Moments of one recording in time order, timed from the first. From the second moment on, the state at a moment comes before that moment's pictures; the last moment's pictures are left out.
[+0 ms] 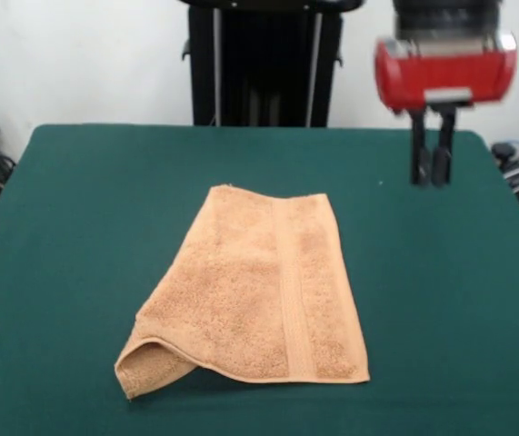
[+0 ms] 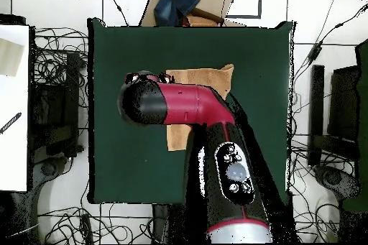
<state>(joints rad) -0.22 -0.78 0.22 1.66 -0.06 0.42 1.68</state>
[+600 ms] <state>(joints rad) -0.22 -0.62 0.20 1.66 -0.06 0.27 1.68</state>
